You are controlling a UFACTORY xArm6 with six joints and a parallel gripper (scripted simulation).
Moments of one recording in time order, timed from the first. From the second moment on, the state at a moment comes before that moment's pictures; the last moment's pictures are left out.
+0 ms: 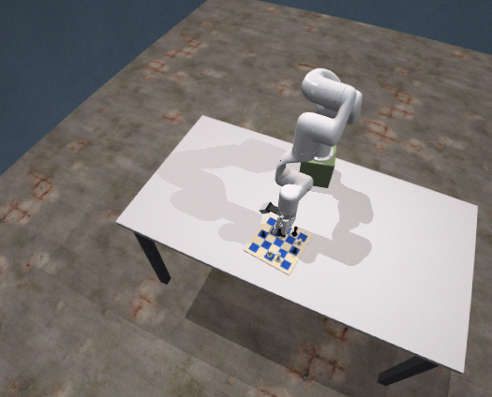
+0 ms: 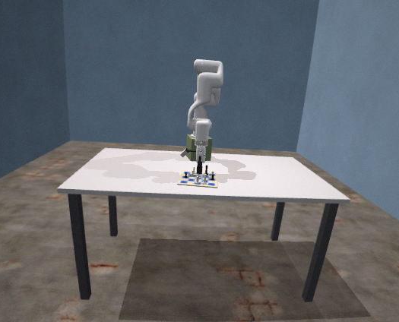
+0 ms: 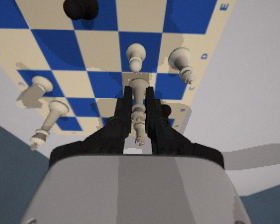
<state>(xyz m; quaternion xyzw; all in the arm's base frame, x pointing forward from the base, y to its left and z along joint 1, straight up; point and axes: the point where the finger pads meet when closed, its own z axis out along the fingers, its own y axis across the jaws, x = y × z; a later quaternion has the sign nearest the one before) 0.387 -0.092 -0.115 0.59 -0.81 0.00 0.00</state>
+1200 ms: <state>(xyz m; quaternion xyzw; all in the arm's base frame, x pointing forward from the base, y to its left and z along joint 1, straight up) 0.387 -0.092 -0.115 0.59 -0.81 0.00 0.00</state>
